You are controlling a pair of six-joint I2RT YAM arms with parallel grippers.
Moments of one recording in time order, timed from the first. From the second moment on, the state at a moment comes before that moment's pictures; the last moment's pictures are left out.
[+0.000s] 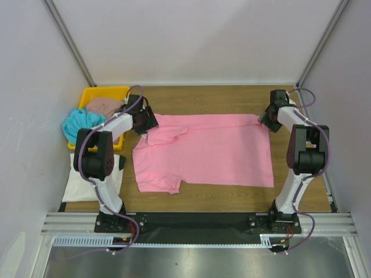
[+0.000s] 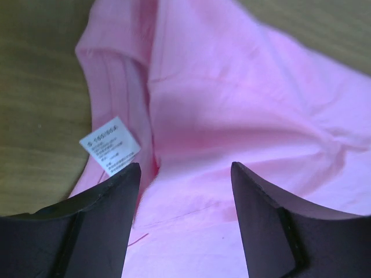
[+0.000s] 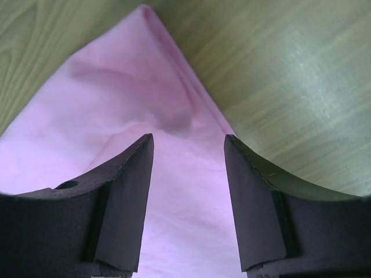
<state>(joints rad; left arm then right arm) -0.16 1.86 1.29 -0.37 0.03 -0.57 -0.03 1.94 1.40 -0.47 0.21 0.61</state>
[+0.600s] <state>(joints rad) -0.16 1.83 1.17 -0.31 0.04 -0.60 -0.07 1.87 1.21 -0.30 0.14 0.79</state>
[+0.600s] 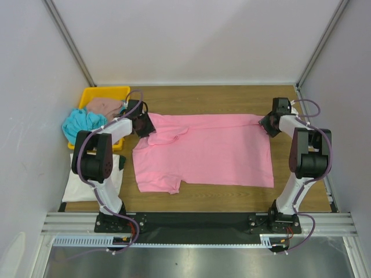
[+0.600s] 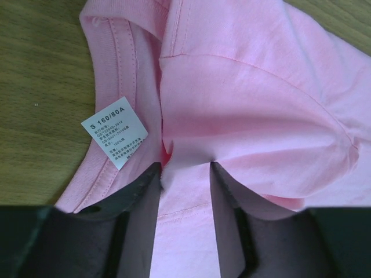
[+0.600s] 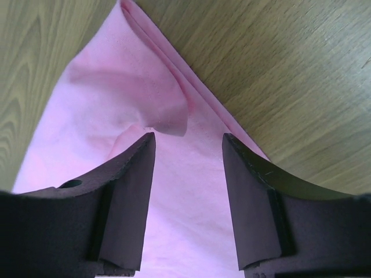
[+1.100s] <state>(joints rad) -0.16 1.83 1.14 -0.28 0.04 -0.60 -0.10 1.77 1.04 -0.04 0.10 1.01</state>
